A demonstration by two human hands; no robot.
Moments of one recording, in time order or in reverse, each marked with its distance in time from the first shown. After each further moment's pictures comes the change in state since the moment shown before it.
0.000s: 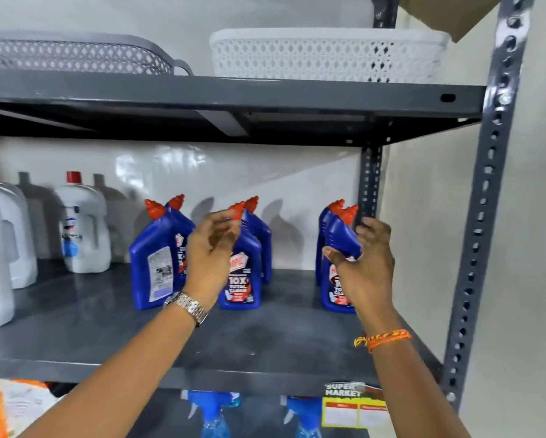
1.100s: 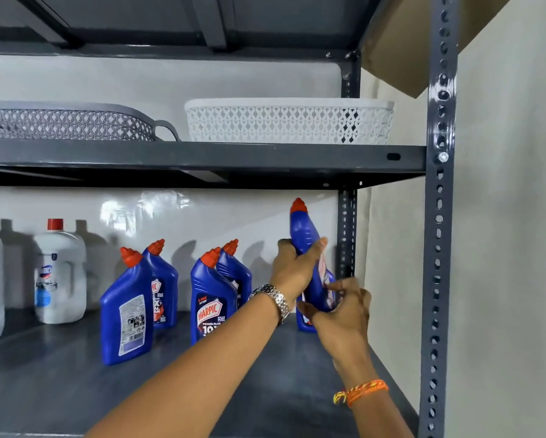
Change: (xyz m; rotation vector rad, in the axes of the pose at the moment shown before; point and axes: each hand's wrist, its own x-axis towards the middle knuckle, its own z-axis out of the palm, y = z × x) left_hand 0.016 0.040 0.159 -0.001 -0.381 -0.319; right_hand 0.017 0.033 0.007 -0.002 -0.097 0.118
